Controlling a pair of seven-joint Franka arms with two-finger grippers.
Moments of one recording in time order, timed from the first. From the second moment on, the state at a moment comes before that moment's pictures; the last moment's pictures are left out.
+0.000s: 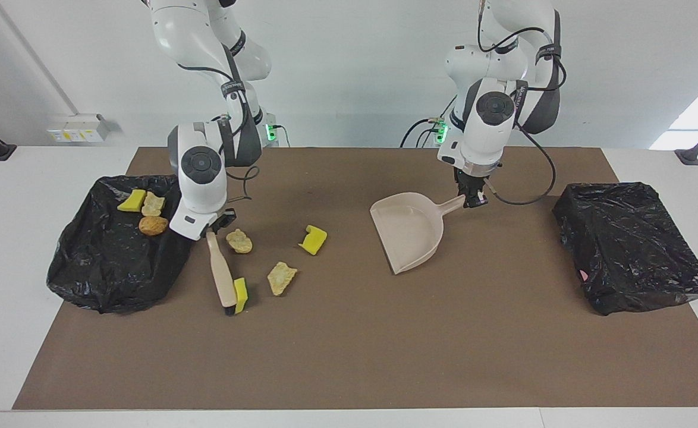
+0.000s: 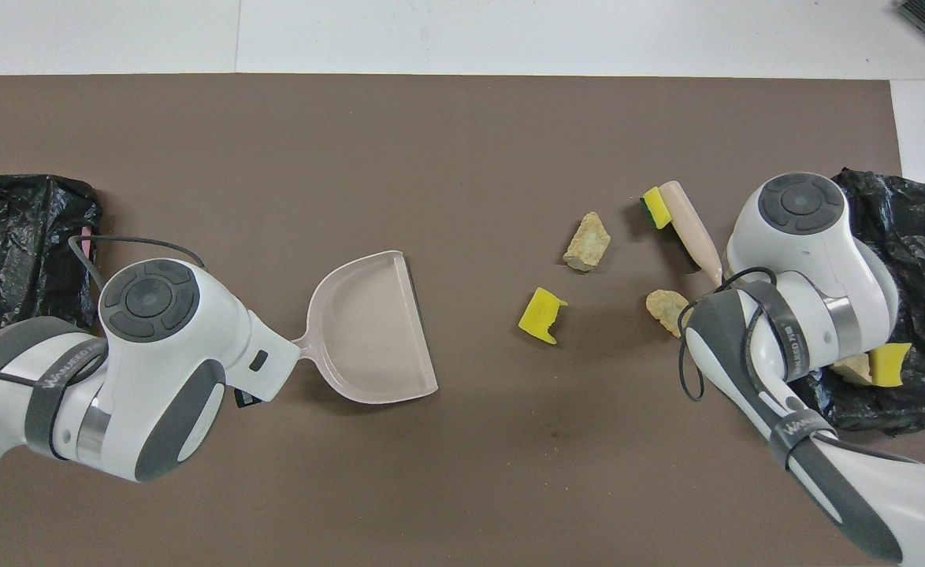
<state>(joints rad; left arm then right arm) -0.24 -0.06 -0.14 -2.20 0.07 2.01 0.93 -0.10 0.23 0.23 -1.98 -0.30 1.96 -0.12</state>
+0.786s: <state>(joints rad) -0.24 -0.06 -0.14 -2.20 0.07 2.01 0.92 0.23 0.23 0.24 -2.00 -0.01 1.99 0.19</state>
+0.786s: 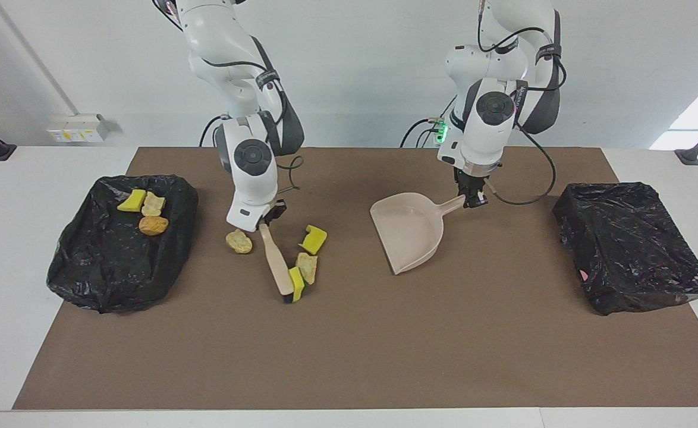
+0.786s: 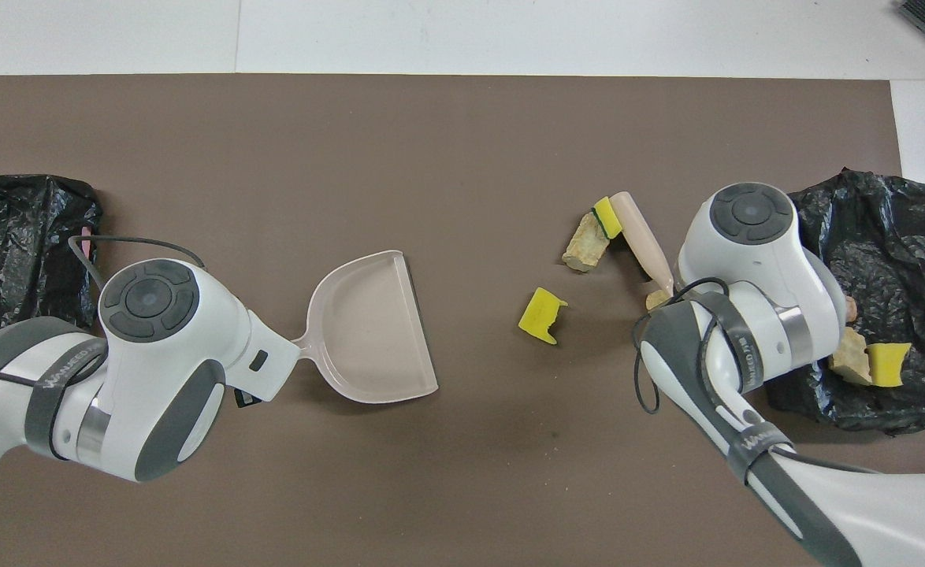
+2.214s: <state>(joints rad) -0.24 -0.06 -0.13 -2.20 0.07 2.01 0.91 0.28 0.09 0.22 -1.96 0.29 1.85 0.40</state>
